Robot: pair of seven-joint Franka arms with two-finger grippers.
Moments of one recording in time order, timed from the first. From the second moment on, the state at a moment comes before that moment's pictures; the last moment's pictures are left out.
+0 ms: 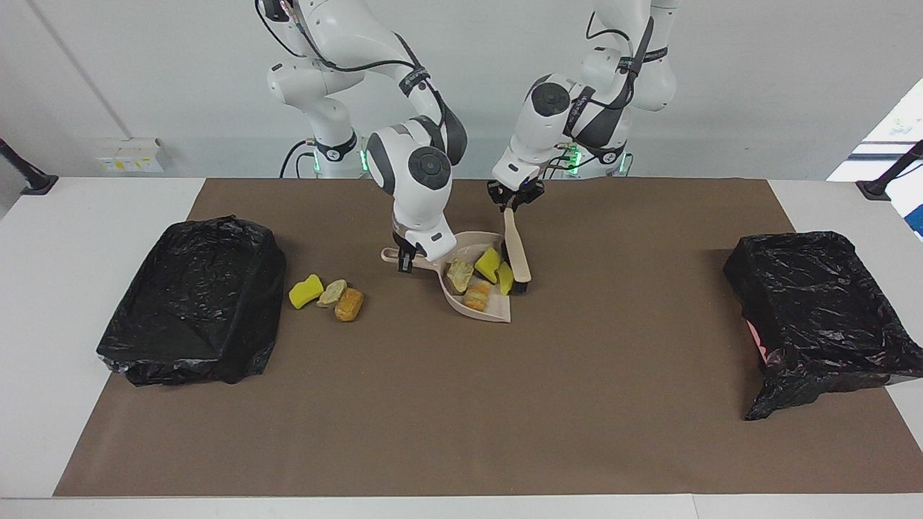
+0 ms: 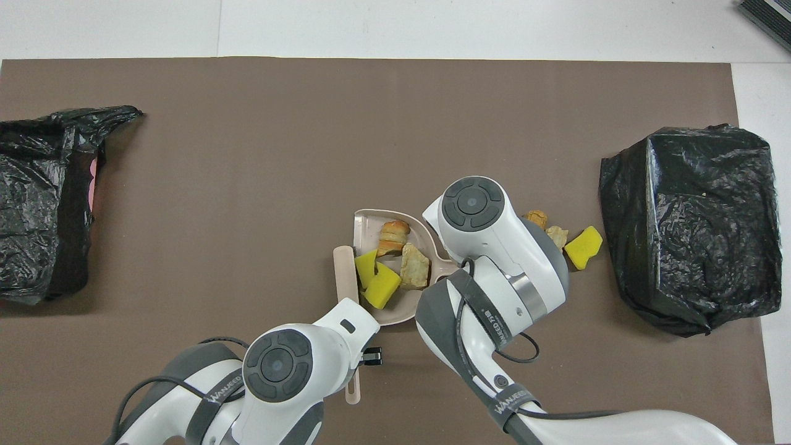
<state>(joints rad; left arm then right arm) -0.77 -0.14 -0.02 -2.39 -0.24 2.24 -0.64 0.52 0.26 -0.03 -1.88 -0.11 1.89 -0.94</state>
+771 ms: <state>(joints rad) -0.77 -0.10 0.00 -2.31 -0.18 2.12 -0.67 0.50 0.24 -0.03 -1.88 -0.10 1.89 -0.87</state>
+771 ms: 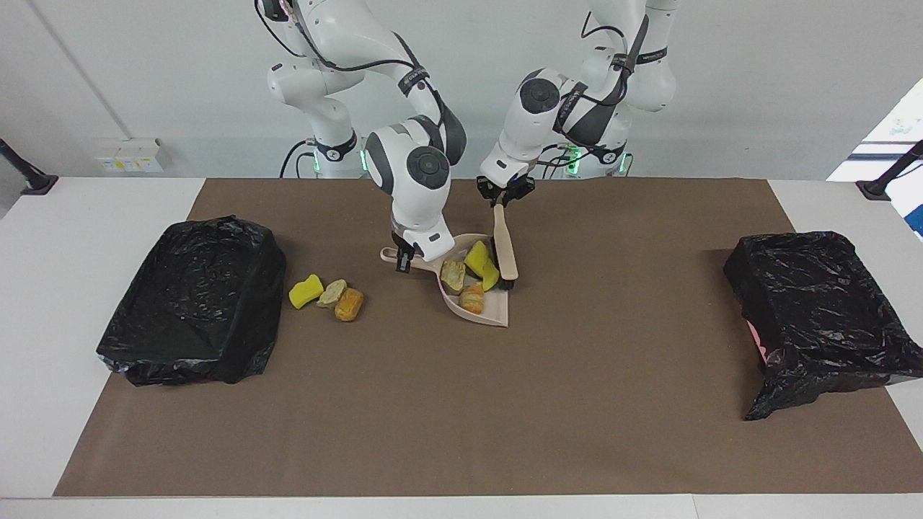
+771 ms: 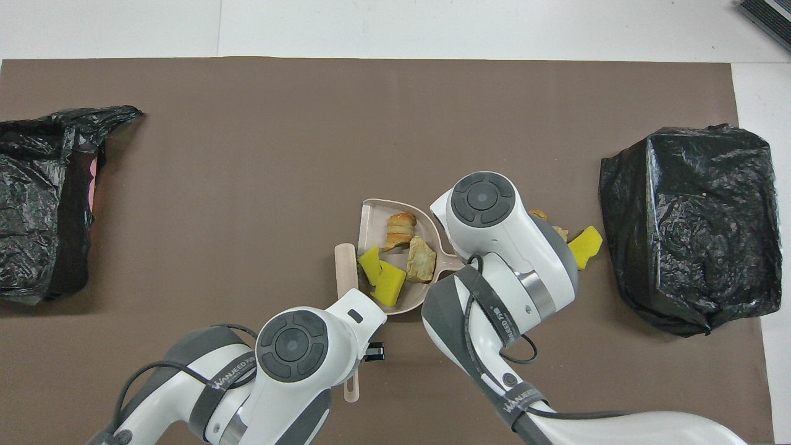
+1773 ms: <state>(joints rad) -0.85 -0.17 -0.02 -2.23 -0.10 1.94 -0.90 0.25 0.14 -0.04 -1.83 -0.04 1.87 -0.88</state>
